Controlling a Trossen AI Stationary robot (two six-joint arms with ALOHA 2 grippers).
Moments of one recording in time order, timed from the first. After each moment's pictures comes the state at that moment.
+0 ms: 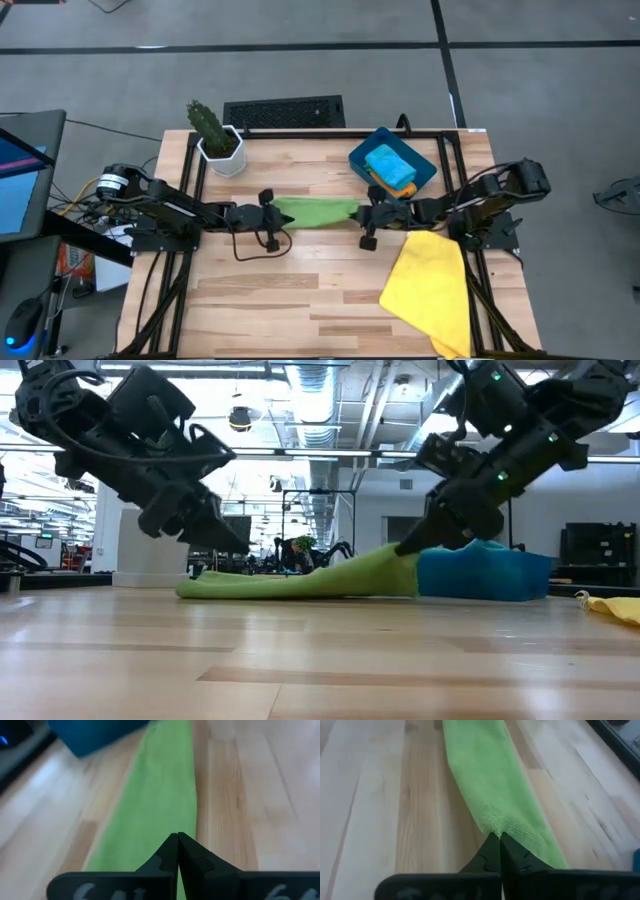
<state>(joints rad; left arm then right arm) -0.06 1.46 0.36 0.56 -0.29 0.02 0.09 1.52 0.53 0.30 0.32 -0.03</state>
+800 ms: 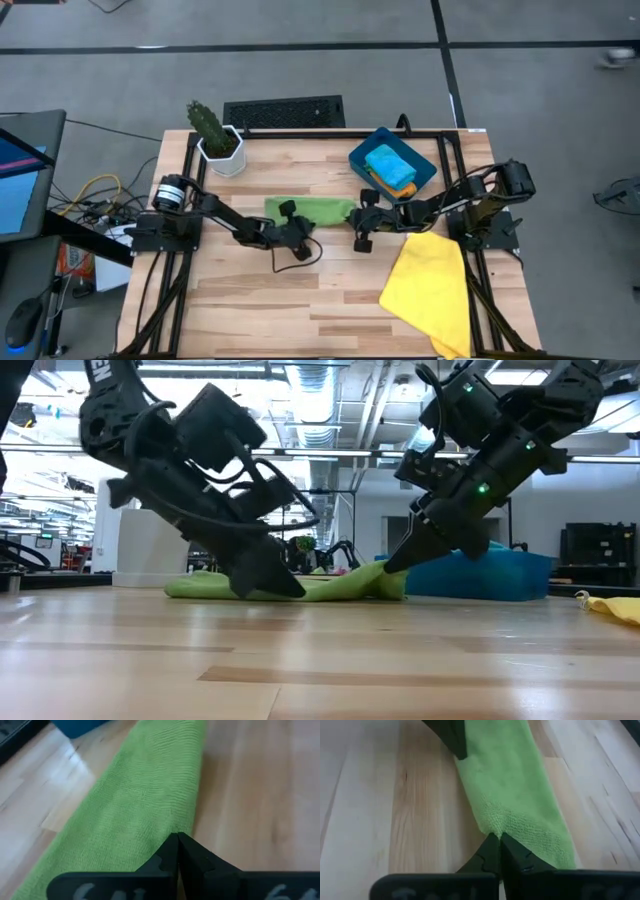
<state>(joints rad) -0.15 1.92 0.71 0.52 -0.56 -0.13 0.09 1.64 0.63 0.23 0.31 -0.05</state>
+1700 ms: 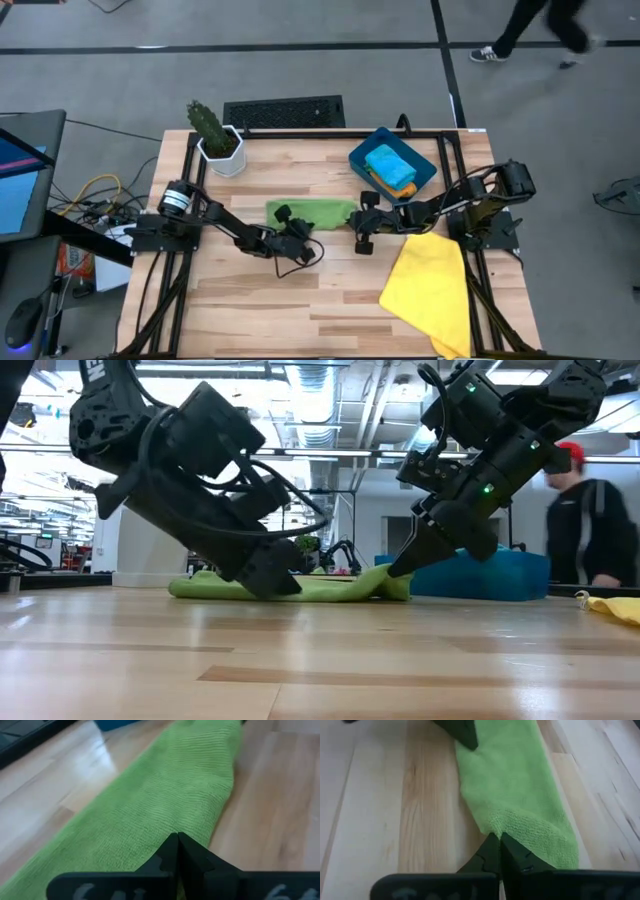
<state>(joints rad) -0.22 1.97 0.73 0.54 -0.75 -0.33 0.11 1.64 0.63 0.21 0.30 -0.04</state>
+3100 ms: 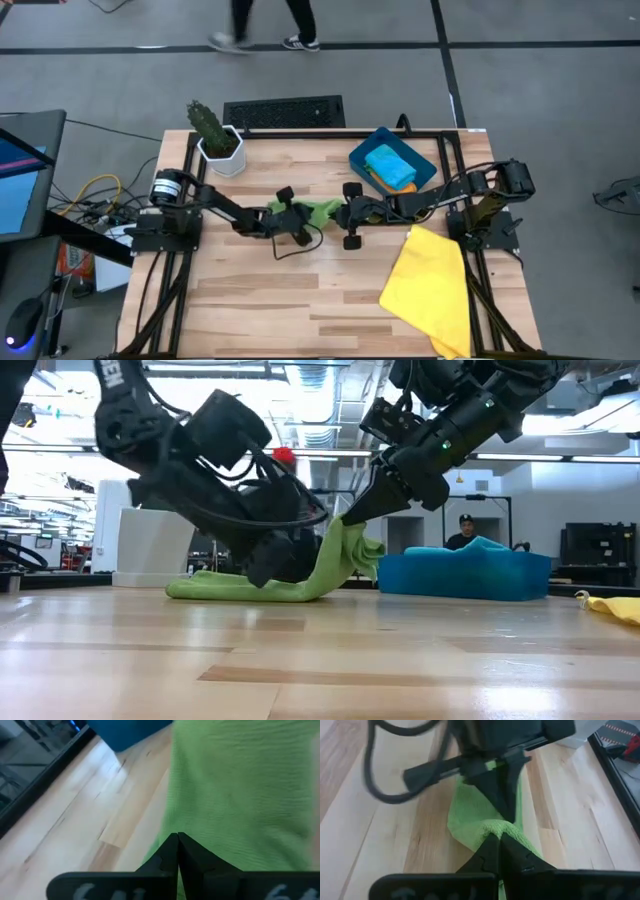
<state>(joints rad) -0.07 1.88 0.69 0.57 -0.61 0.00 0.07 1.64 0.83 0.14 0.21 -0.25</state>
